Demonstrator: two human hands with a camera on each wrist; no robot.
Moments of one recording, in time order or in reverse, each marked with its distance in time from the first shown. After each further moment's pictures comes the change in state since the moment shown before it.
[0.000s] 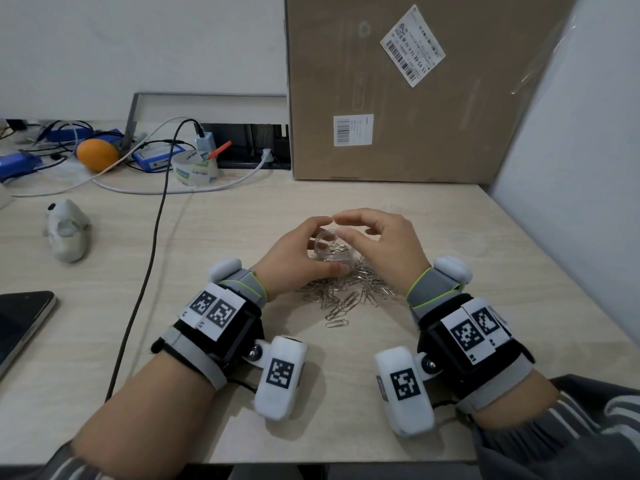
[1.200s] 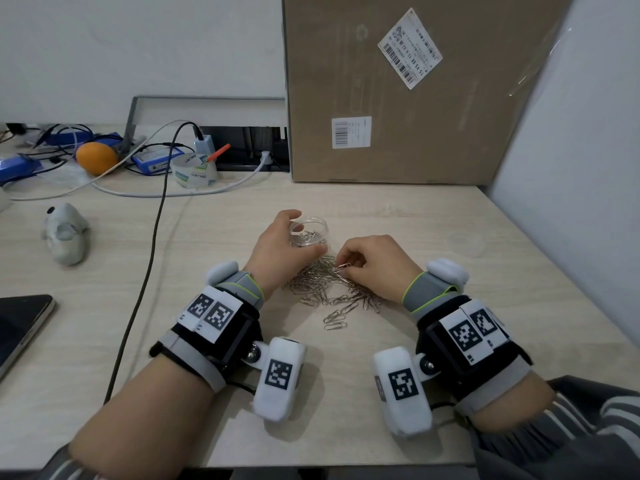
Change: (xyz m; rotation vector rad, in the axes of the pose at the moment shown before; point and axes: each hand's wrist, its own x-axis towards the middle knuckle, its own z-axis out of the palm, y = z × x) left_hand 0.004 -0.005 -0.004 -0.051 0.286 -0.148; right_hand 0.001 0.014 0.002 -0.459 -0.355 0.036
